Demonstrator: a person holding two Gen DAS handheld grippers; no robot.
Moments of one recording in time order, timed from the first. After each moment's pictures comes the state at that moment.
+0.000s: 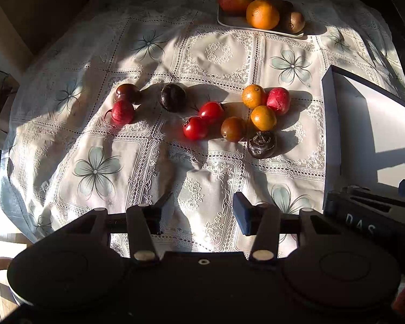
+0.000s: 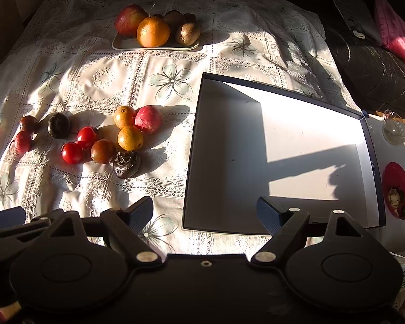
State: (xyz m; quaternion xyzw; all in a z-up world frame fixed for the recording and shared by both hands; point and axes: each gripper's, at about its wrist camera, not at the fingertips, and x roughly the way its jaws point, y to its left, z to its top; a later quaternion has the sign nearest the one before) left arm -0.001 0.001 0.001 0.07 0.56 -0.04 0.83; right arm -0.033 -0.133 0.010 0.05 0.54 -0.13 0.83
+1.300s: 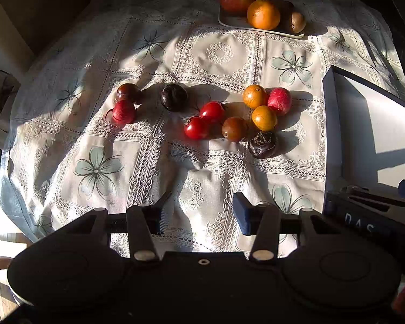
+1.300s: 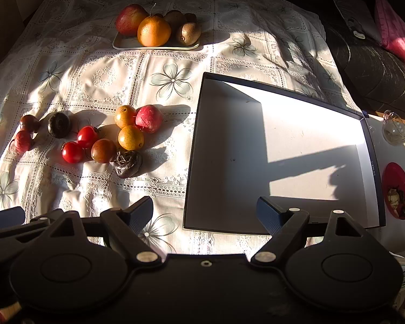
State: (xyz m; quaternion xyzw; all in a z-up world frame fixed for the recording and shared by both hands) left arm 0.000 0.003 0.002 0.07 0.56 -0.04 0.83; right arm -0.034 -0.132 0.009 0.05 0.53 -0.13 0.83
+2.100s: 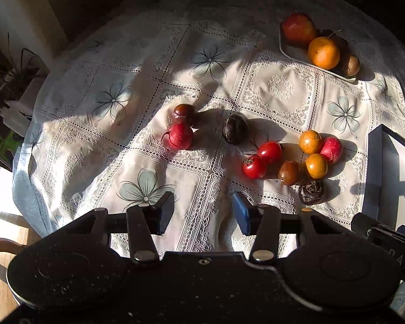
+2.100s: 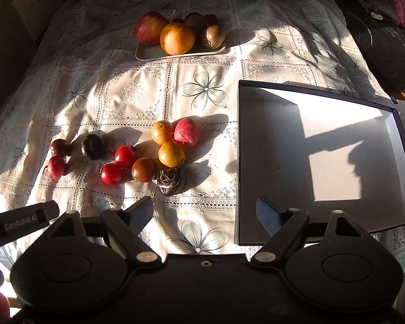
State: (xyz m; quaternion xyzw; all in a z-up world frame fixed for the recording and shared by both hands) left arm 0.053 0.071 0.020 0.01 0.56 0.02 0.83; right arm 0.000 -0.116 0.014 0.14 0.54 -0.08 0.82
